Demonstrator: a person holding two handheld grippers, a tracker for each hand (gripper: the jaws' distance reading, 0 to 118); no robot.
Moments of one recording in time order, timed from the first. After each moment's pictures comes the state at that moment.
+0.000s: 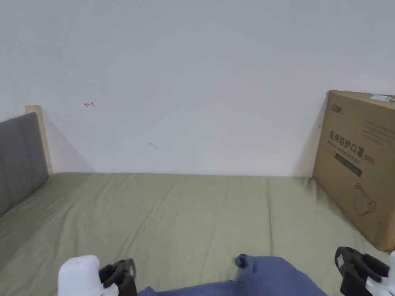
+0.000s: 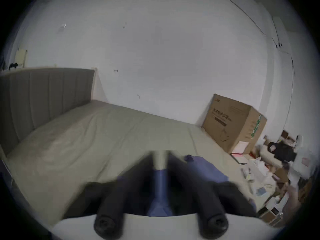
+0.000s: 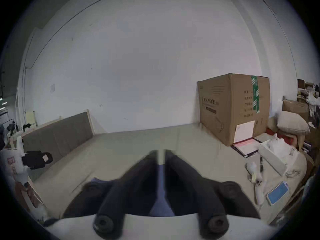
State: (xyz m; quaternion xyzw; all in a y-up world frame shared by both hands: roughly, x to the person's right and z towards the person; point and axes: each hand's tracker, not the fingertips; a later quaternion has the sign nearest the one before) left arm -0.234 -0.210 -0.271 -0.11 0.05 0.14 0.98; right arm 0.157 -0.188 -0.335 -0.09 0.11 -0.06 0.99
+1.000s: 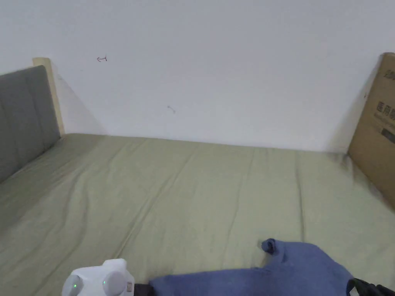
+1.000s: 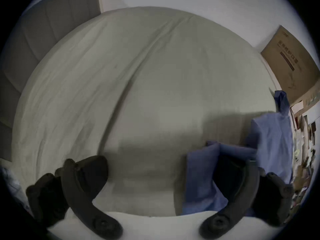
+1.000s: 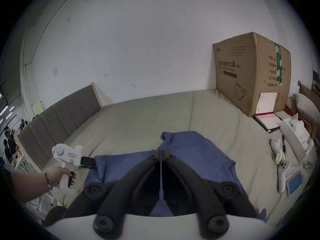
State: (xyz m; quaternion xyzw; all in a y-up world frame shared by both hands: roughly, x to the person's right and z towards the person) left arm -0.332 -0.417 -0.471 -0.52 0.13 0.13 0.84; right arm 0.139 -0.254 -0.395 -0.24 0.17 -0.07 0.95
